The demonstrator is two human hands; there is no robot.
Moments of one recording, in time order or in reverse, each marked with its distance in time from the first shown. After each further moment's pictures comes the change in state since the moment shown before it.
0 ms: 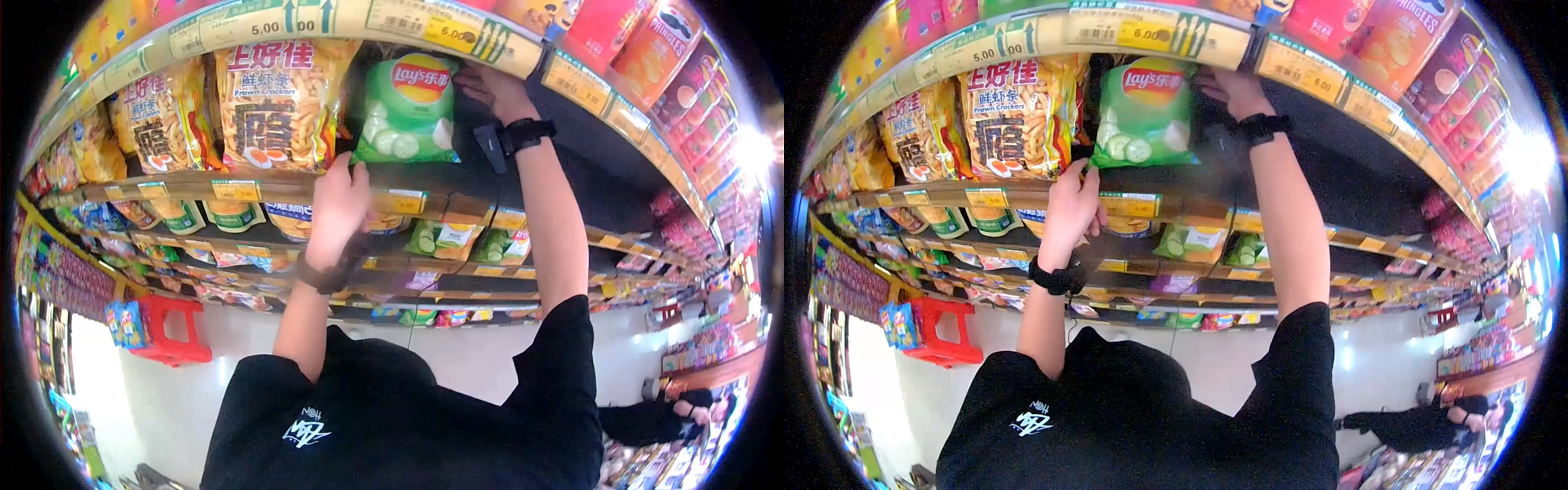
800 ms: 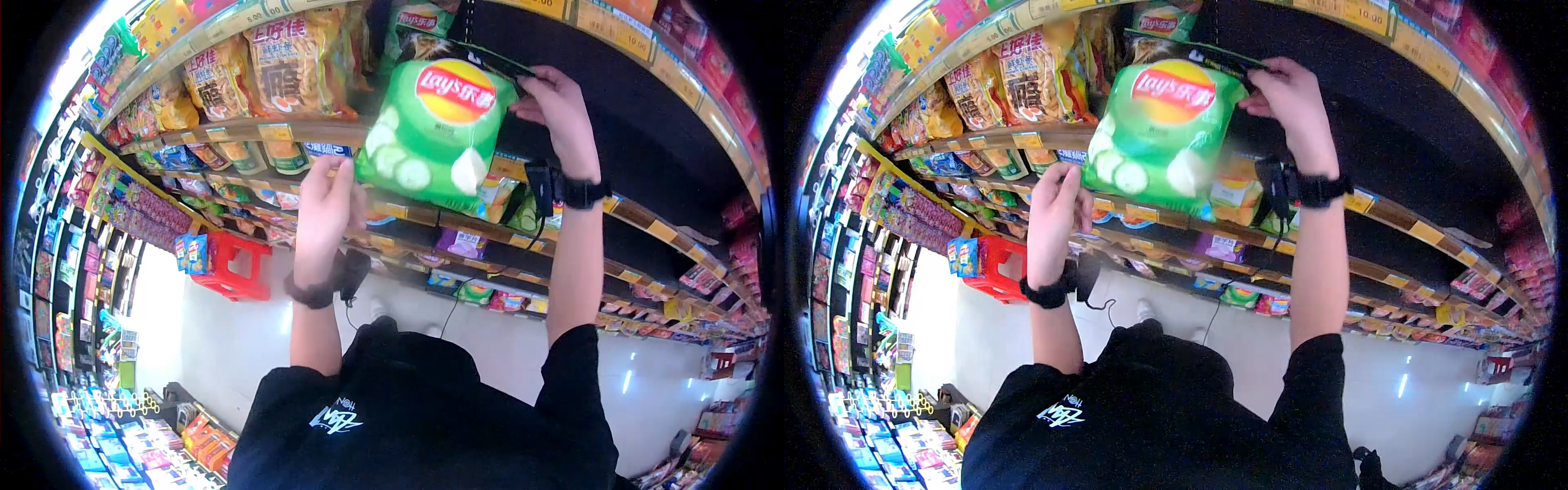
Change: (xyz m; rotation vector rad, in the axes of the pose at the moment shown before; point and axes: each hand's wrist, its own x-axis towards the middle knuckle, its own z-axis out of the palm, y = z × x) left_hand -0.124 0.027 0.021 -0.106 0.162 0.001; right_hand -0.140 0.007 -0.068 0.178 -0.072 -0.090
